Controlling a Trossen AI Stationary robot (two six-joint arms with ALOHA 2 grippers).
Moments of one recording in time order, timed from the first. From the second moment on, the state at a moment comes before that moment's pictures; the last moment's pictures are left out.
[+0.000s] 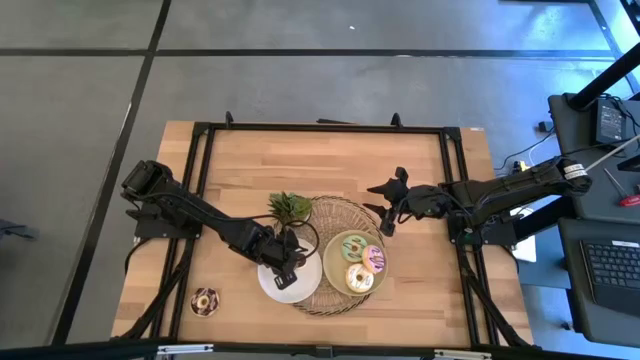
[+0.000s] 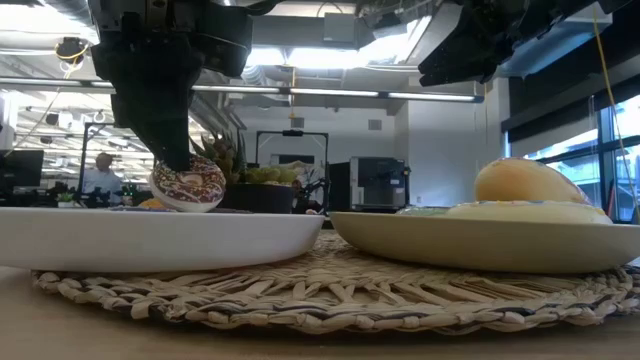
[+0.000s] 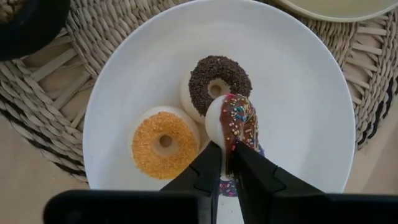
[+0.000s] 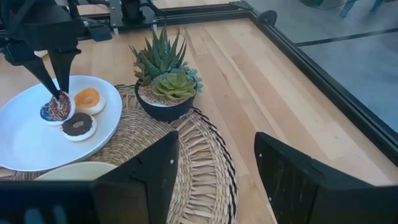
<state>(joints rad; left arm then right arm) -0.41 1.66 1.09 -0.60 -0.14 -0.96 0.19 1.07 0.70 -0.14 0.45 0.20</state>
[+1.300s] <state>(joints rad) -0.52 1.49 1.08 -0.82 -0.30 -1.20 0.19 1.07 0.70 -0.16 0.42 0.20</state>
